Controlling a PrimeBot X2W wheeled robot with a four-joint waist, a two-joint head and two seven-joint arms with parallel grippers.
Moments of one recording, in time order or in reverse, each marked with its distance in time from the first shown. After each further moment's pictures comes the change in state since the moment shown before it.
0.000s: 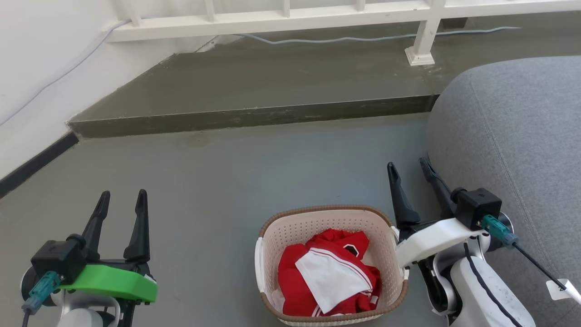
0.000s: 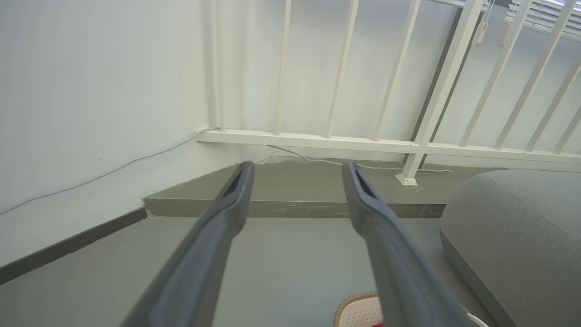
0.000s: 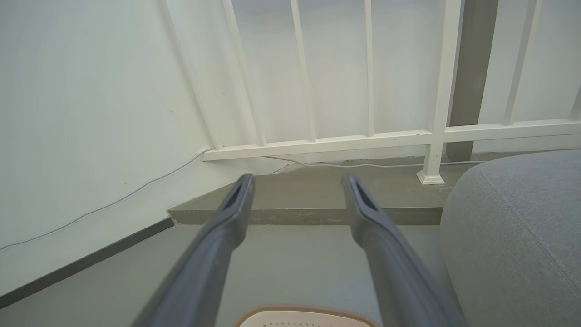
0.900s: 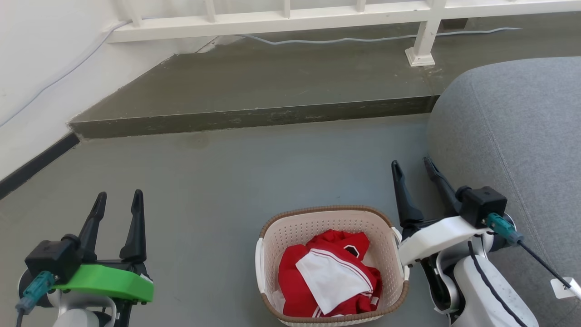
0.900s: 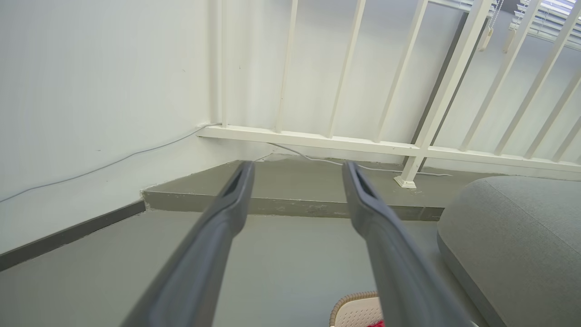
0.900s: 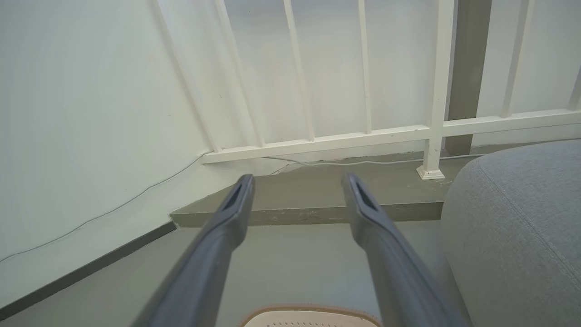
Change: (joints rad) left arm 0.000 0.012 -0.003 0.001 -0.047 0.004 0.009; right arm 0.000 -0.001 -0.015 -0.002 0.032 0.004 0.011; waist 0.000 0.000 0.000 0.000
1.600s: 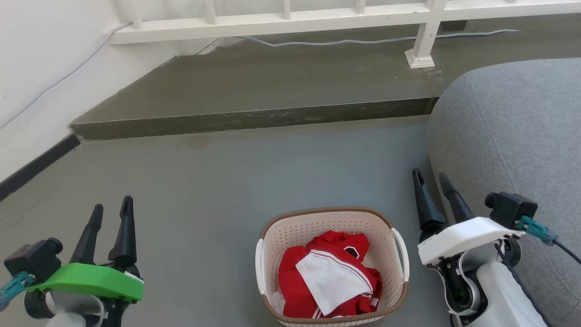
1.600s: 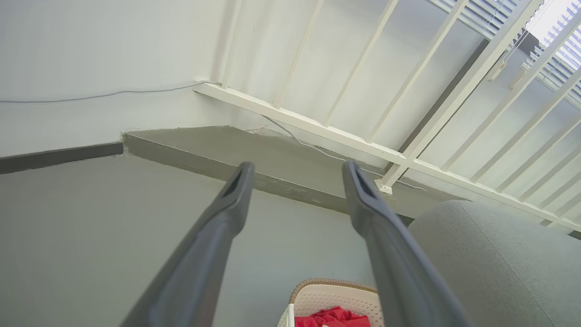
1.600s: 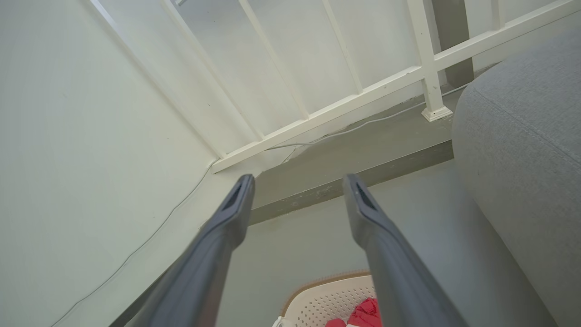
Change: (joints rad) left arm 0.000 0.016 0.003 0.032 -0.269 0.006 0.078; right arm 0.039 -0.001 -0.078 0.006 0.280 0.047 0.074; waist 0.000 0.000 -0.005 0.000
